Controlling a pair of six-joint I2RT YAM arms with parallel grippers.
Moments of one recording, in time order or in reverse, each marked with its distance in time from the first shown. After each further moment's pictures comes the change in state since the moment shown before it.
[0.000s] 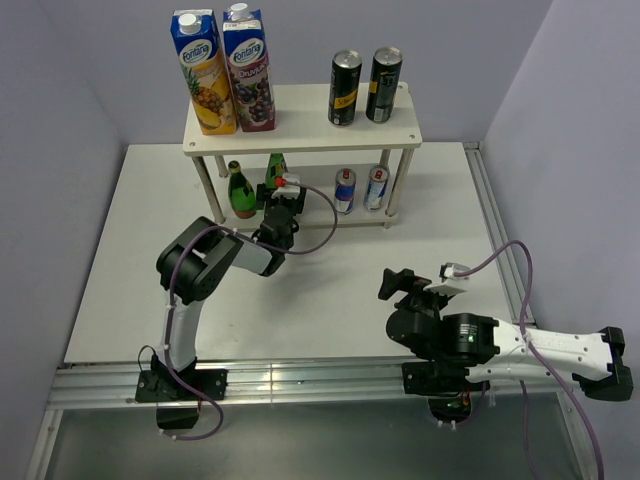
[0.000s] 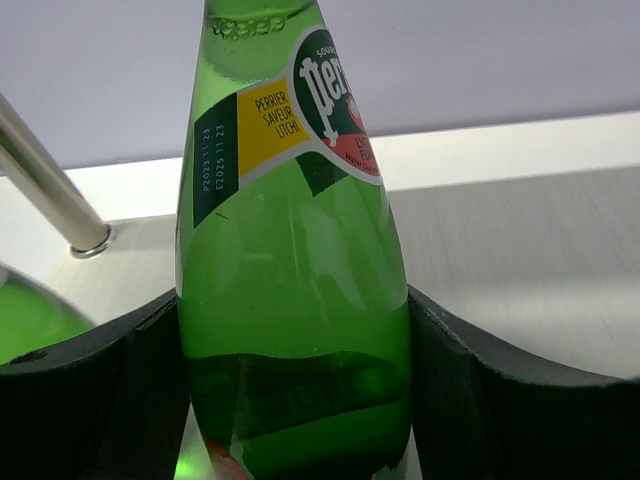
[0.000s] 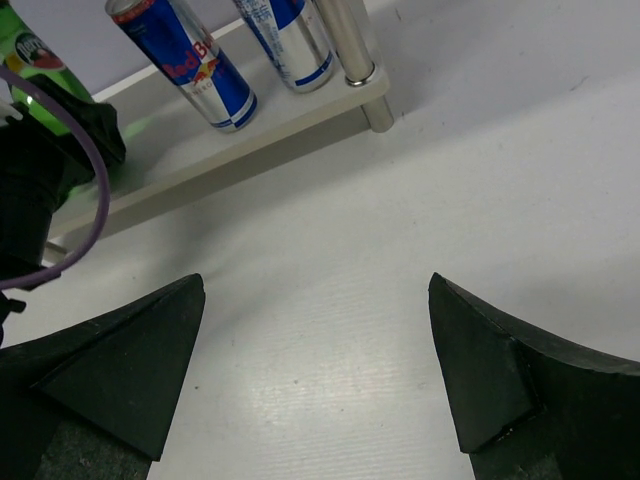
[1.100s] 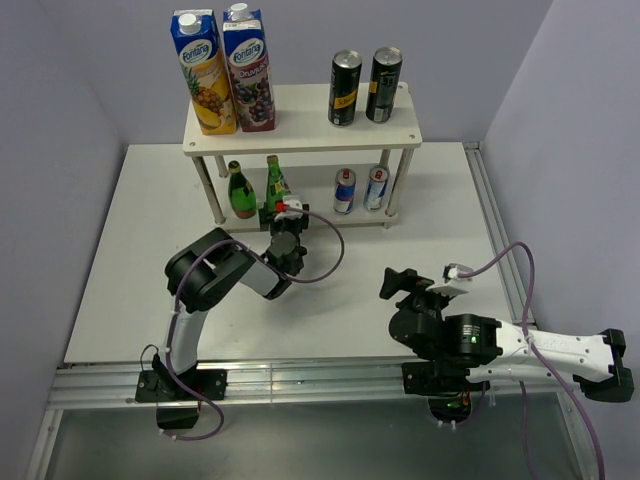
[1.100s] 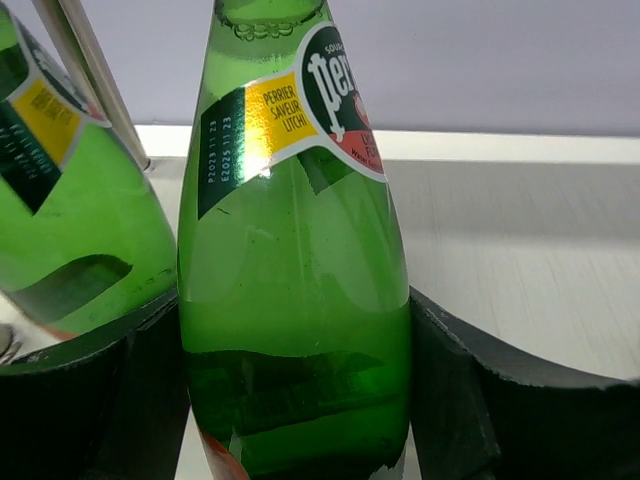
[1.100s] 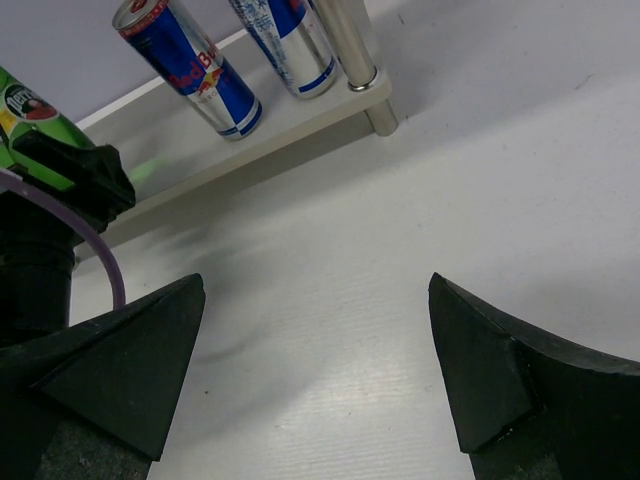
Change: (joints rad) left arm -0.137 0.011 -0.117 0.224 -0.243 -0.025; right arm -0.004 -0.022 -0.014 0.019 0.007 0.000
